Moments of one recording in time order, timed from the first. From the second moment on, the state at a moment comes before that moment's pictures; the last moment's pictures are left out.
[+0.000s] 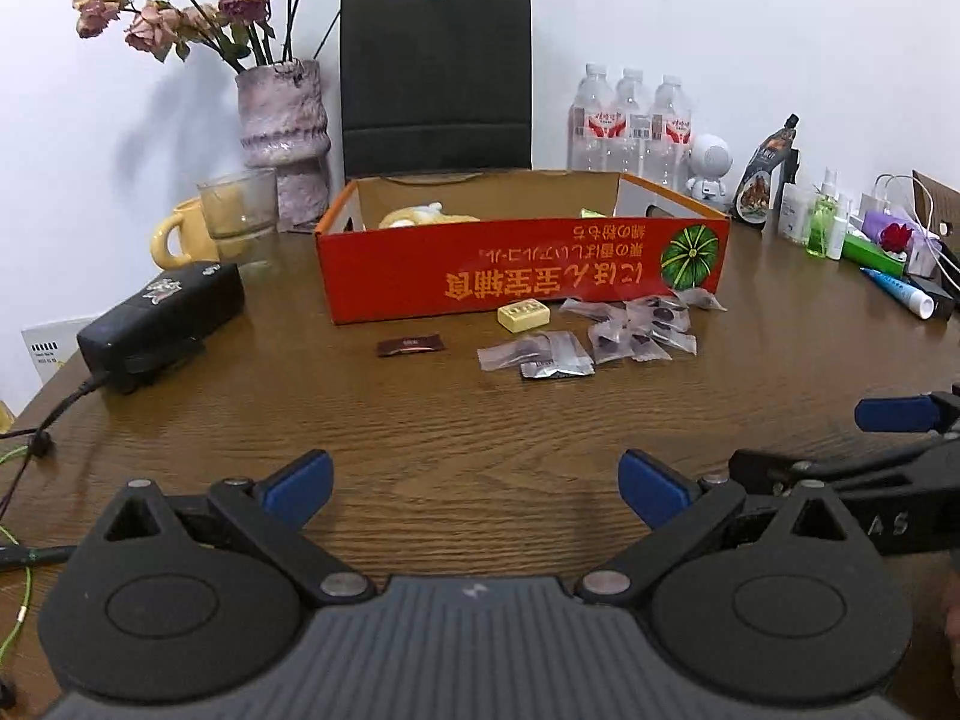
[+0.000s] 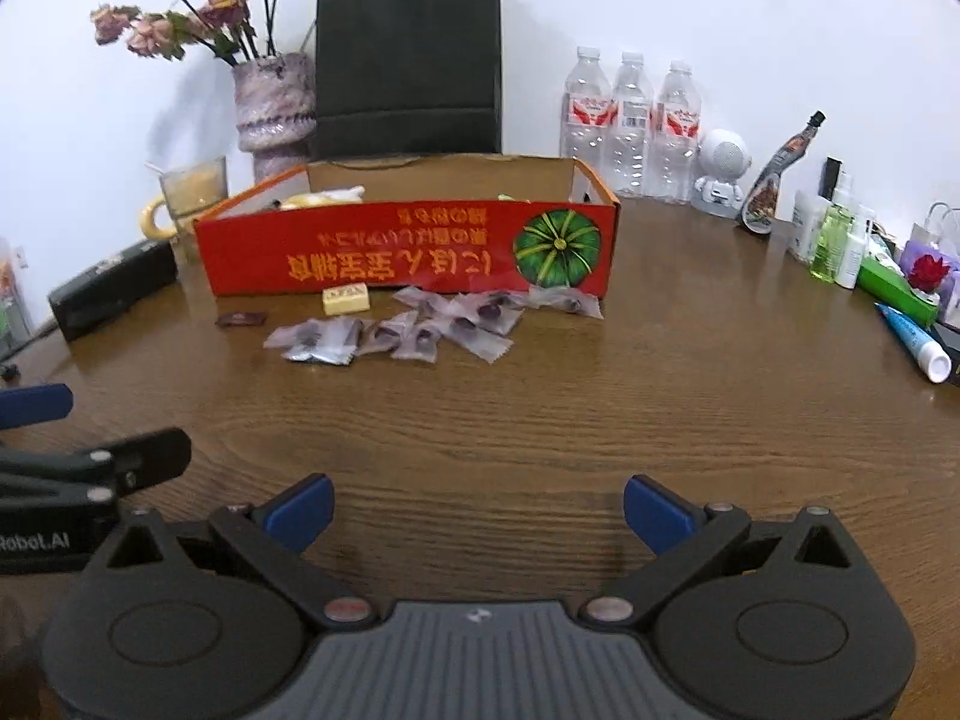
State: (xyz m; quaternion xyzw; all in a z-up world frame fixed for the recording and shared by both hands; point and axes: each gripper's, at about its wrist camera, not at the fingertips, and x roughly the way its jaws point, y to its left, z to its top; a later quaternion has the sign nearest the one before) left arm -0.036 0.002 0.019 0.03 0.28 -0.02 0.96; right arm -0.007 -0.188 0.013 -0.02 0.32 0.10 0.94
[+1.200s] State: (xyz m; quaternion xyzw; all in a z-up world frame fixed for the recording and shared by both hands) left arm -0.013 0.011 0.002 0.01 0.35 -0.01 0.94; right arm -0.001 -0.184 0.005 -0.03 0.34 0.10 0.93
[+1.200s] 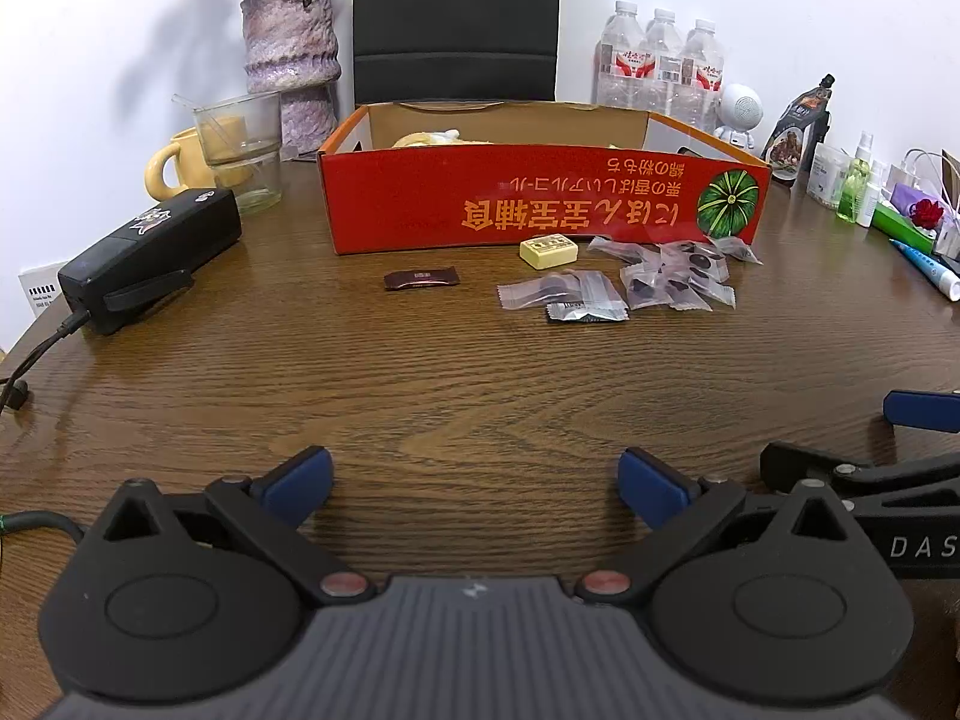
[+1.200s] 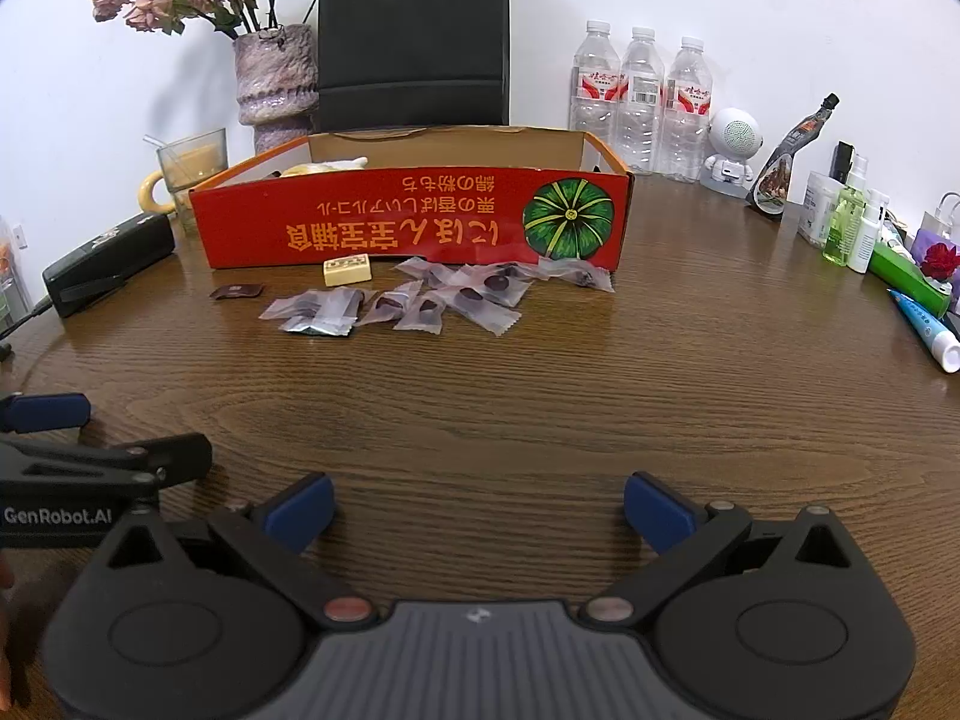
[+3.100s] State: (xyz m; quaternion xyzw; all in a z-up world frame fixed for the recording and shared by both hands) left arm 0.097 0.077 0.020 0.08 0.38 -0.24 0.89; right arm 0.078 -0.191 0.025 -0.11 0.36 0.22 0.90
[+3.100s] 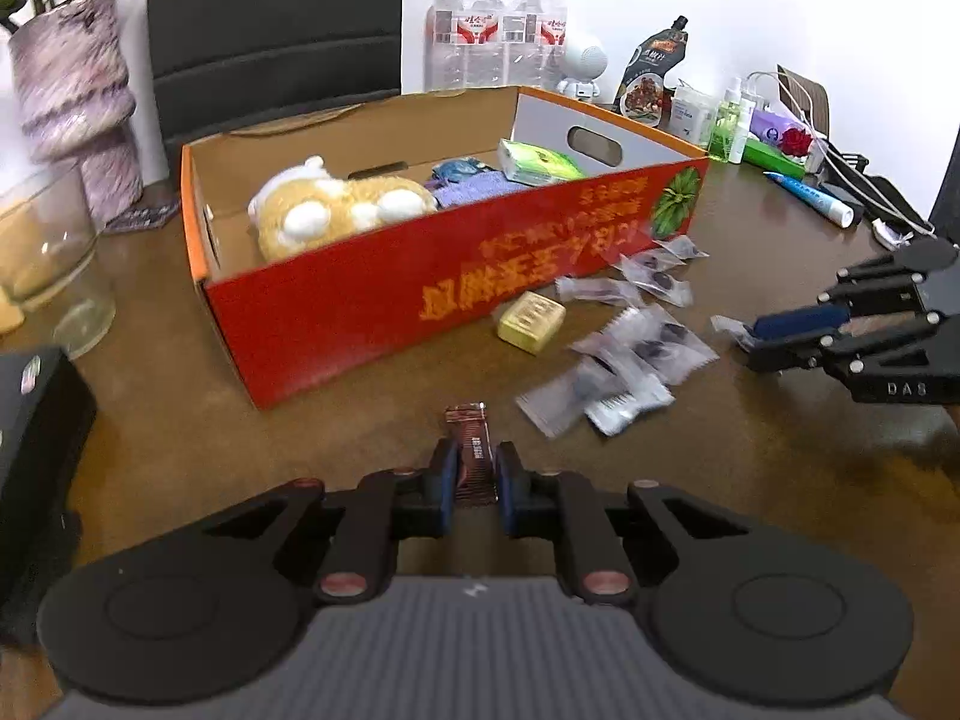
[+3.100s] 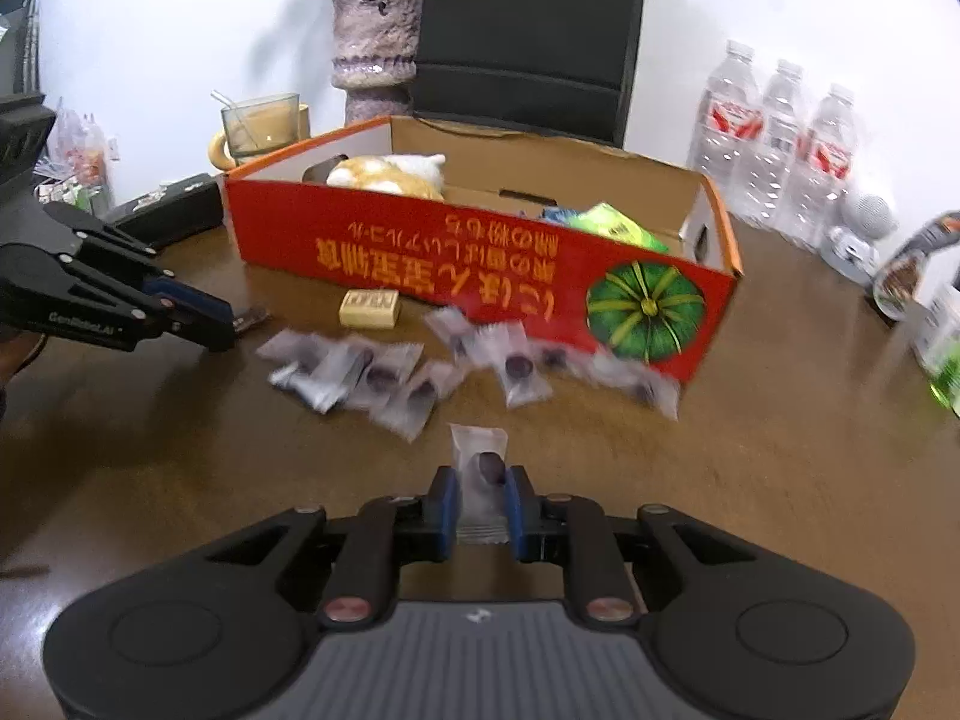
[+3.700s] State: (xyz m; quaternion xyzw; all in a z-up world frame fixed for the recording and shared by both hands) left arm 0.025 0.058 0.071 0.00 0.33 -0.19 0.92; right arm 0.018 -0.212 0.043 -0.08 0.33 0.21 0.92
